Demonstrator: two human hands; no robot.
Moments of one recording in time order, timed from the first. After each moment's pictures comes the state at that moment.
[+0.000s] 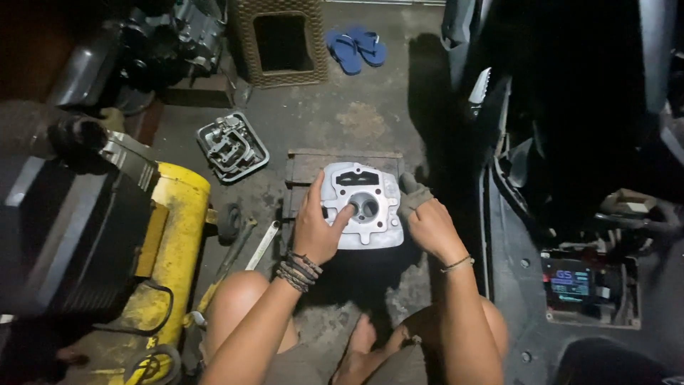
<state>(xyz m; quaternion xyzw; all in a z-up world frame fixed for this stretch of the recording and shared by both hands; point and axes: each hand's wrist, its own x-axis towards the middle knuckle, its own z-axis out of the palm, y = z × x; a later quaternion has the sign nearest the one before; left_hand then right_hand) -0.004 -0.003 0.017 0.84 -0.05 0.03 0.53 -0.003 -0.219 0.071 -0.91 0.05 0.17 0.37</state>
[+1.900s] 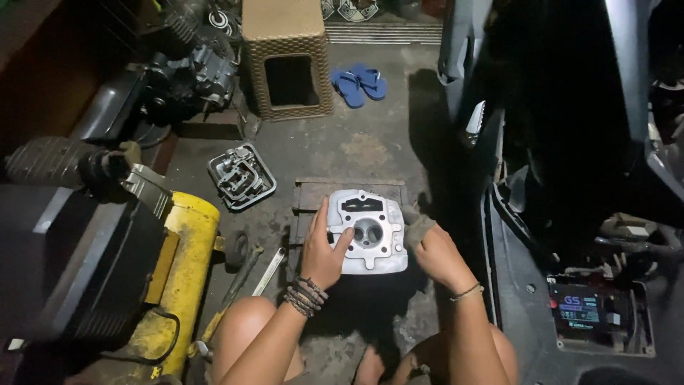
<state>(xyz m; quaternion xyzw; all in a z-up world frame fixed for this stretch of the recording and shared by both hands) -0.002 -0.003 0.017 0.83 -0.05 0.03 0.56 -0.016 -0.224 0.081 -0.91 0.04 0.12 0.40</state>
